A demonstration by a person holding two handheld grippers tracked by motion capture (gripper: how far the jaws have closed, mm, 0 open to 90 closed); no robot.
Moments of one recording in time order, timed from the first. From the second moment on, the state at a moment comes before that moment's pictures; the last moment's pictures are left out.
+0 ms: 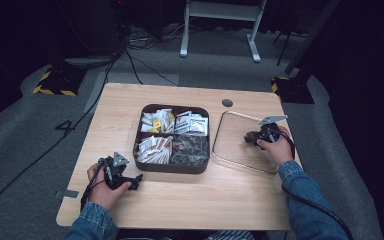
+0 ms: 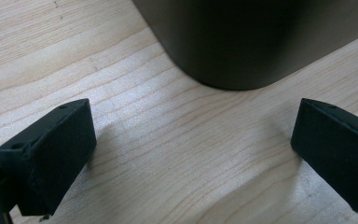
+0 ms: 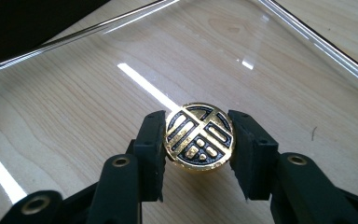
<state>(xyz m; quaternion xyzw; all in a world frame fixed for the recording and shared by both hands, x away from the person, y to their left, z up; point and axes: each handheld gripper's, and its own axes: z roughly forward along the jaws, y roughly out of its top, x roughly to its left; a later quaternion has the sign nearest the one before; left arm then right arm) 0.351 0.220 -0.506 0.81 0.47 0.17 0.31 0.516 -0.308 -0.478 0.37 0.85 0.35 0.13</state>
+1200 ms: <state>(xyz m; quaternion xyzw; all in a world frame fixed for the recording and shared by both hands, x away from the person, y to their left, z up) 0.344 0.228 -0.489 0.79 0.49 0.17 0.33 0.447 -0.308 -0.459 0.39 0.79 0.44 0.17</state>
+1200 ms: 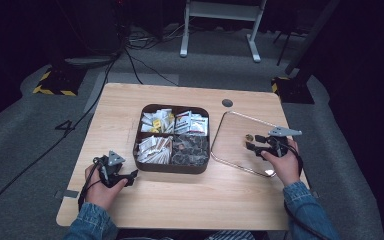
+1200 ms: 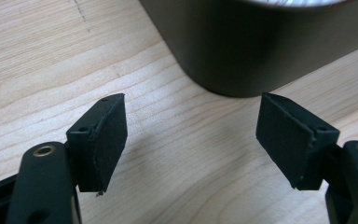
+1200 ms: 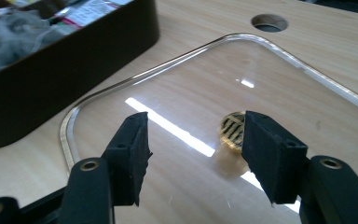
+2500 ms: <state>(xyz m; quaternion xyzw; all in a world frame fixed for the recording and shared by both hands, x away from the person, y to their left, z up) 0.354 0.224 -0.425 0.77 0.49 0.20 0.37 0.369 -0.266 -0.503 0.26 0.87 0.41 0.11</state>
